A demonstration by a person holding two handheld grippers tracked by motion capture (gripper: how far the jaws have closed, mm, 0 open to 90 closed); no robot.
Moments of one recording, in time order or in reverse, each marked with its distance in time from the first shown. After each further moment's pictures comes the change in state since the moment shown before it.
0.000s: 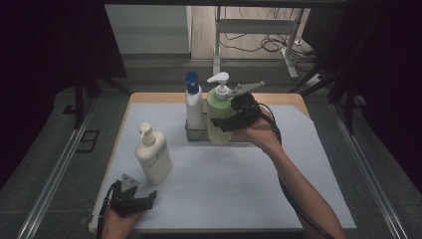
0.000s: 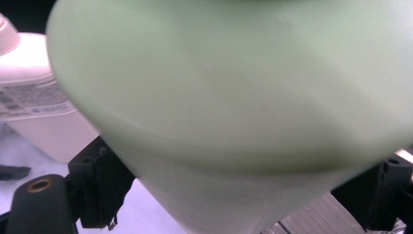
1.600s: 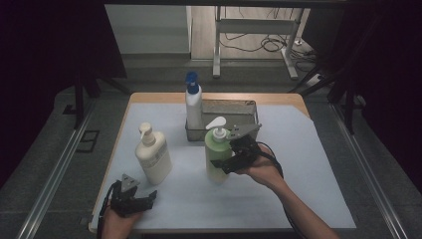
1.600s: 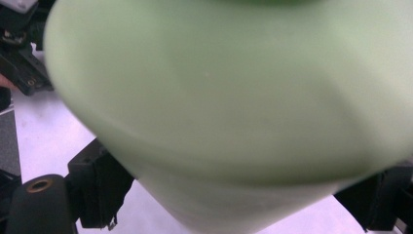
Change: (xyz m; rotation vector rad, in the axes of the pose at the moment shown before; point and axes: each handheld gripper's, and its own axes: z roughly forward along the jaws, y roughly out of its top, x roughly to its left) left arm 0.000 0.000 0.000 0.001 0.002 0.003; right arm 0.050 -0.081 0.003 0.066 0.161 -0.045
